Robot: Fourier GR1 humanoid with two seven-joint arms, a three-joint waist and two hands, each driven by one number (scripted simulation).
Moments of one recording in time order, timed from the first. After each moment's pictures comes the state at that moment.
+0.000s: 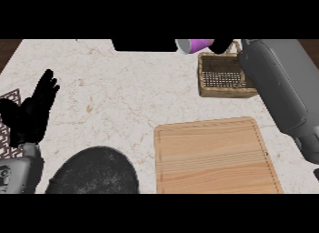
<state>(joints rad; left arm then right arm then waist) -0.21 0.20 0.14 -1.48 -0.03 0.06 0.17 -1.14 -0.31 0.19 -0.84 0.94 0.05 0.08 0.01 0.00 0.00</state>
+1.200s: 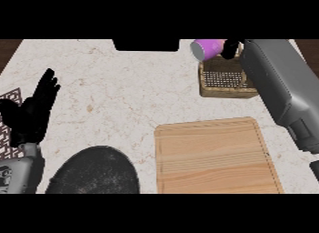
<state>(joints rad) -0.21 0.19 0.14 -1.49 -0.05 0.05 0.18 -1.22 -0.29 0.13 -0.47 1.10 -0.06 -0.06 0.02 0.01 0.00</state>
